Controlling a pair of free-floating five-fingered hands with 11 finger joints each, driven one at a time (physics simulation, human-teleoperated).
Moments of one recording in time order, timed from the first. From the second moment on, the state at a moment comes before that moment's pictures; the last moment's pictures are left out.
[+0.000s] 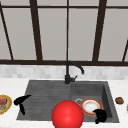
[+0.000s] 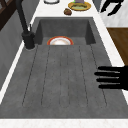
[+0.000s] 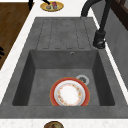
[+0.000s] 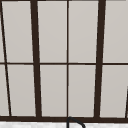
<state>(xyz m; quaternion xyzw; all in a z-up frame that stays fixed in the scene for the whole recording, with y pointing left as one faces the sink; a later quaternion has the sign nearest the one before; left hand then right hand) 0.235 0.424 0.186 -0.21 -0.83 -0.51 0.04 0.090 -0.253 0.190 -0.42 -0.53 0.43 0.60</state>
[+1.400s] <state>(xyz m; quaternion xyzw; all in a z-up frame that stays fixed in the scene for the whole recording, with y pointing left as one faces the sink) 0.174 0.355 0.164 -0.15 -0.81 -0.56 0.11 0.090 -0.253 0.190 -0.42 -0.53 0.43 0.60</state>
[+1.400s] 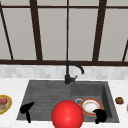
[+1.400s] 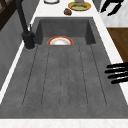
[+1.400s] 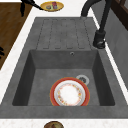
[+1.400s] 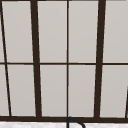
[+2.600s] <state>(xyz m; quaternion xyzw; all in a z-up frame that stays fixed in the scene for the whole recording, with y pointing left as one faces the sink) 0.116 0.255 0.164 -0.12 -0.79 -0.59 0.12 0.090 -0.253 0.190 -0.42 -0.53 0.43 0.60</state>
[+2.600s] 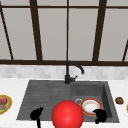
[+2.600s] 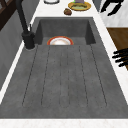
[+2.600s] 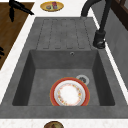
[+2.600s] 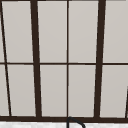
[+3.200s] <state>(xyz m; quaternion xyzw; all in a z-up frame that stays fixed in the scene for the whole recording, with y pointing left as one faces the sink) 0.116 0.241 0.155 -0.12 -0.79 -0.59 0.12 0.094 -0.253 0.189 -0.42 -0.53 0.43 0.60</state>
